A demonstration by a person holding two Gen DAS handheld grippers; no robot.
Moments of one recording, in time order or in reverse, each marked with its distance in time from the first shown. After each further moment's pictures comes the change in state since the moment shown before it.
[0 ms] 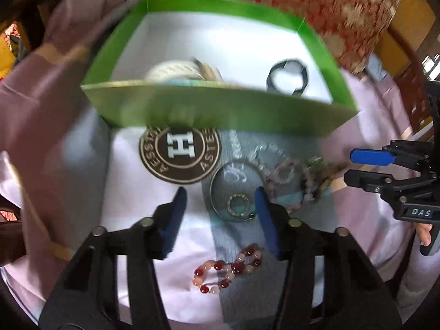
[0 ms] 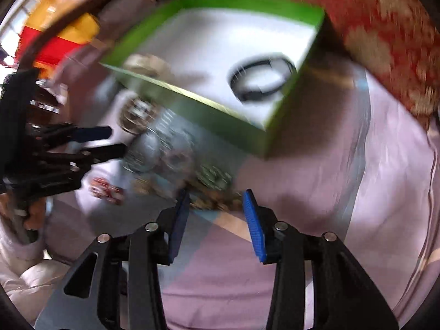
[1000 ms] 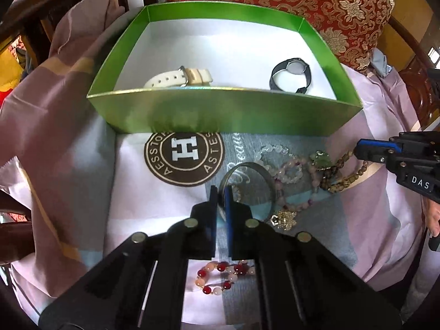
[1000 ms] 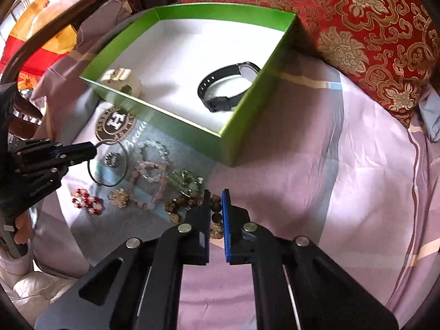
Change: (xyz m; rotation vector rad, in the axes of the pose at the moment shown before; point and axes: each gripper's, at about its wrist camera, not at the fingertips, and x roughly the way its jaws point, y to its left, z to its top) left arm -0.010 -0.008 0.000 0.023 -0.035 0.060; right arm -0.010 -0.012 0.005 0.031 -0.062 -0.083
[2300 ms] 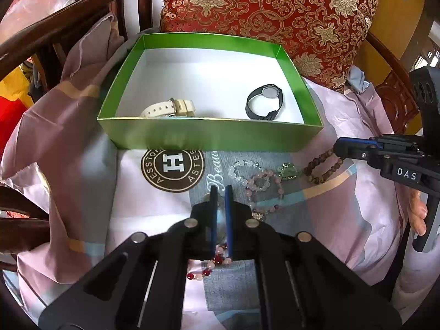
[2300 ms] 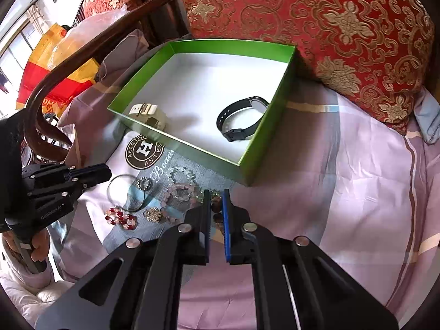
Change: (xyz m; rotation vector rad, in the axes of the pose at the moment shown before) left arm -0.044 -0.013 0.000 0.006 -0.085 -0.062; right arm -0.044 -0.002 0.003 0.042 -0.112 0.113
